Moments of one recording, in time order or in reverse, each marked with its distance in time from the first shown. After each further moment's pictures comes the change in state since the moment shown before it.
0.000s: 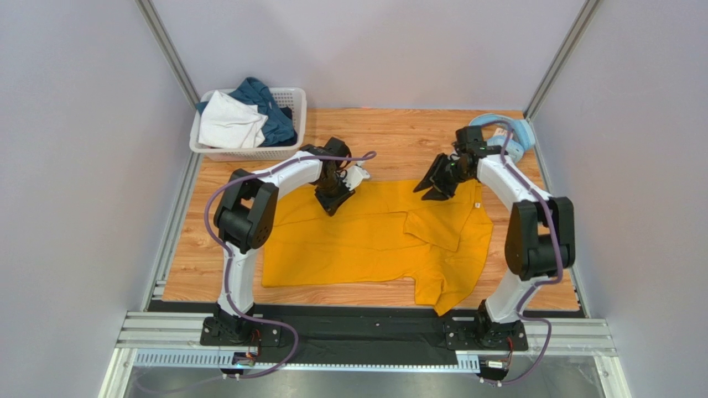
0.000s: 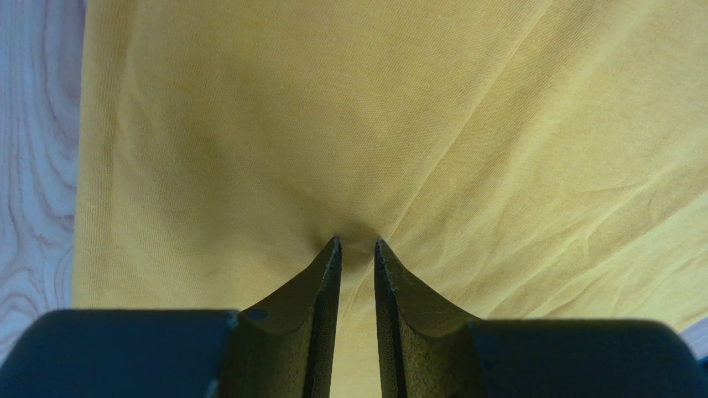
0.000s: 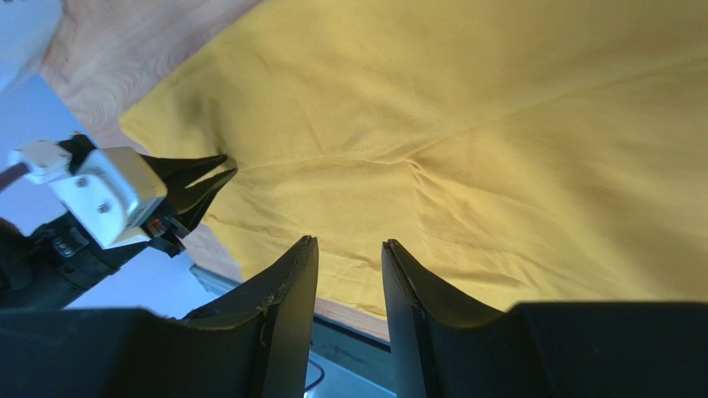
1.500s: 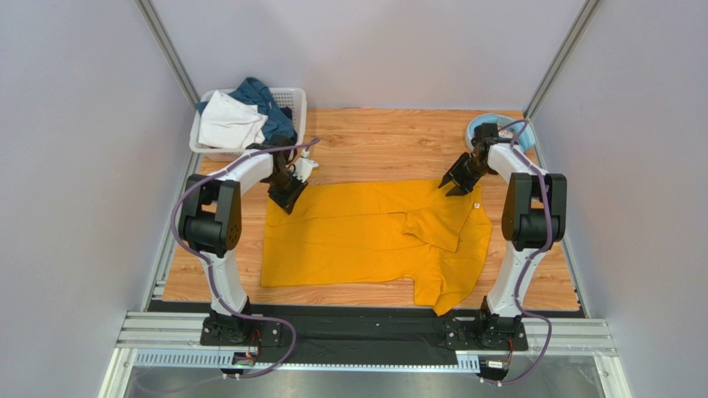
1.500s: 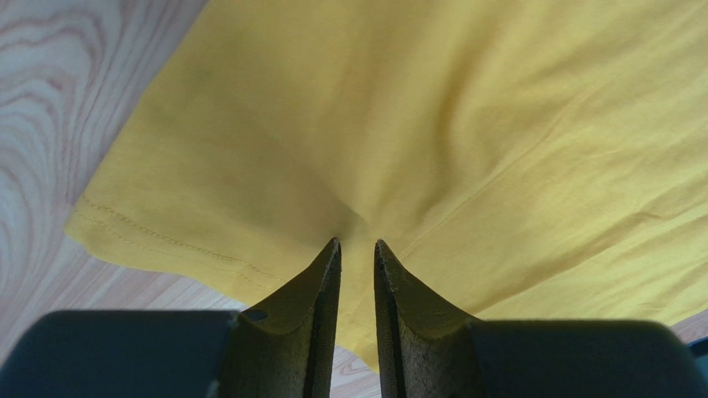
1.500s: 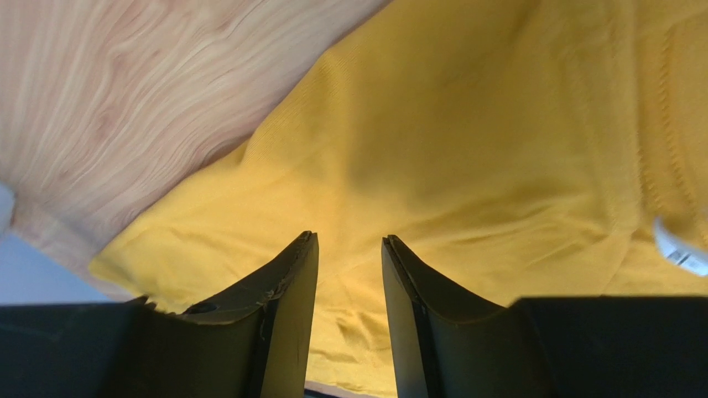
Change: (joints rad) left arm 0.299 -0.167 -0.201 -0.001 -0.008 -0.009; right arm -0.149 0.252 0.149 -0.020 0.125 -0.015
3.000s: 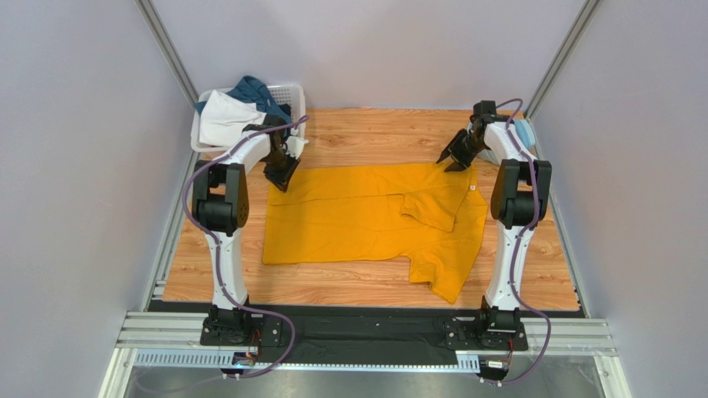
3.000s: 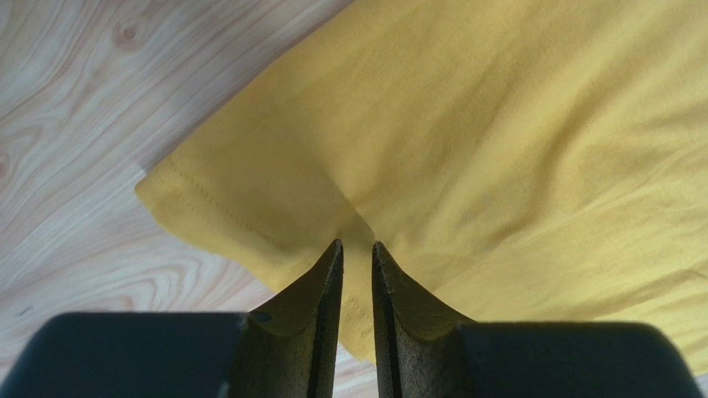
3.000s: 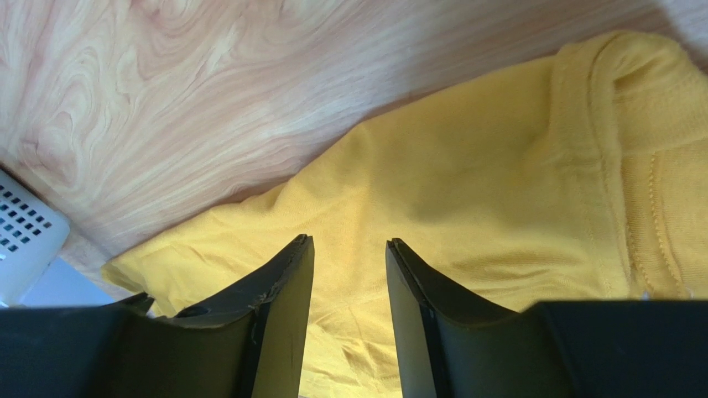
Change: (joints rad) left arm 0.092 0.251 0.349 -0.049 -0.040 -0.075; right arm -0.020 0.341 0.508 -0.135 -0.010 -0.031
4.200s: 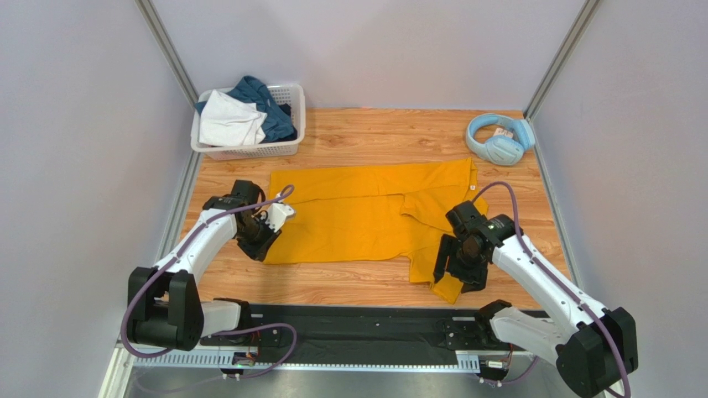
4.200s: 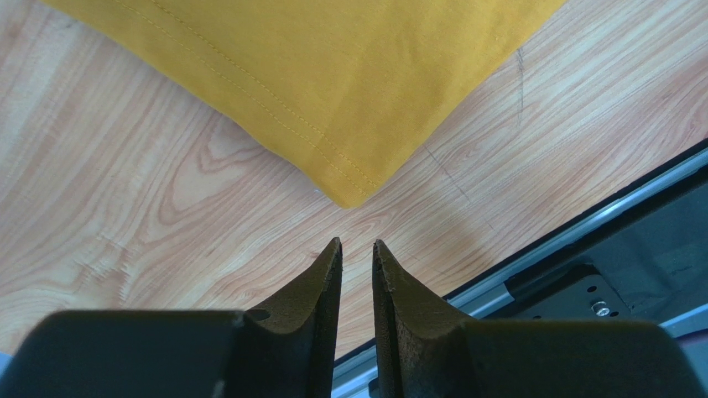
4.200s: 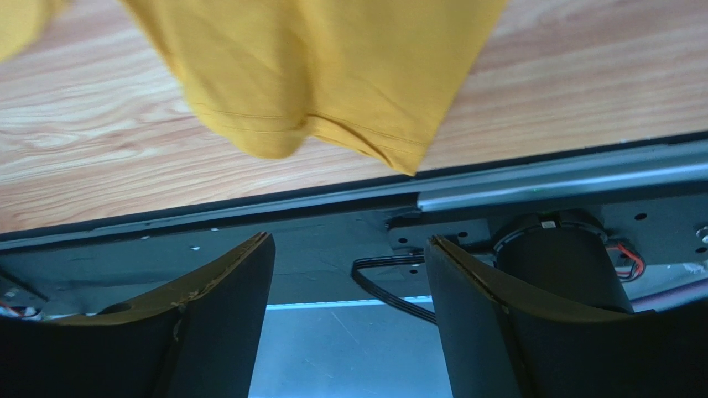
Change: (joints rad) left arm 0.005 -0.924 -0.924 -0.048 0.053 0.217; right arm 0.516 -1.266 -1.155 -0.311 0.280 0.096
